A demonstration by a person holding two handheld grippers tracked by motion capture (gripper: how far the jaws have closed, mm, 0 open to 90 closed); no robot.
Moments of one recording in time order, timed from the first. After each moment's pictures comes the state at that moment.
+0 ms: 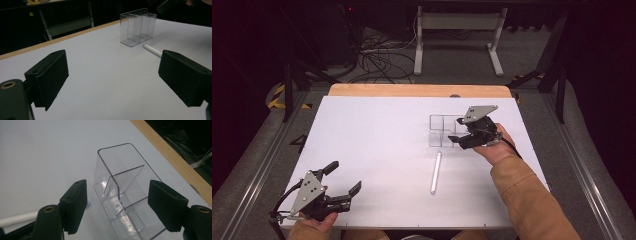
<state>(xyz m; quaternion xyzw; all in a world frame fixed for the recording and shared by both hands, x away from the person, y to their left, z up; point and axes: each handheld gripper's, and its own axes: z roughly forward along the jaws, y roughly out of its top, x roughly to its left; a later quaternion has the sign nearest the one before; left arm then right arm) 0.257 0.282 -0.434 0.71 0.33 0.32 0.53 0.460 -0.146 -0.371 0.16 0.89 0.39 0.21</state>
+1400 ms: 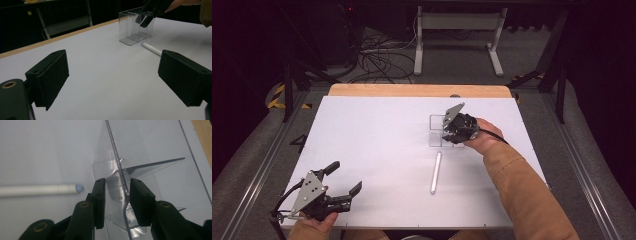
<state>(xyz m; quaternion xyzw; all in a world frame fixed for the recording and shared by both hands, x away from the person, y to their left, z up) 0.259 0.282 -0.436 0.71 0.33 0.32 0.53 0.501 -0.104 -0.398 0.07 0.95 0.24 0.17</state>
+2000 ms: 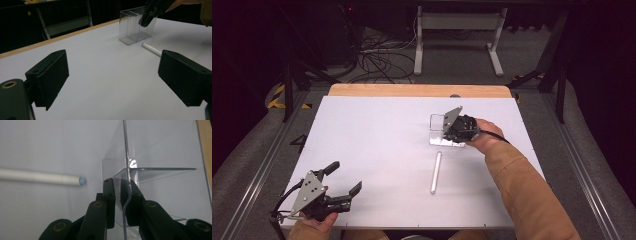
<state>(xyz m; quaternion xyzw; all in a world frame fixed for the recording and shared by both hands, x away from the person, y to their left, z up) 0.258 0.282 -0.436 0.71 0.33 0.32 0.53 0.496 -0.103 -0.396 0.00 0.96 0.22 0.19</state>
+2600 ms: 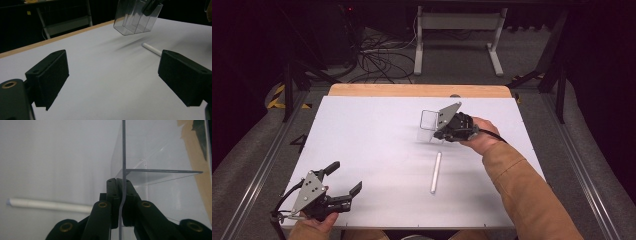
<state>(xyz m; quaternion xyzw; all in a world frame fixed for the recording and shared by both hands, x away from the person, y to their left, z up) 0.259 0.281 -0.436 0.71 0.33 0.32 0.53 0.466 -0.083 -0.358 -0.01 0.95 0.28 0.17</state>
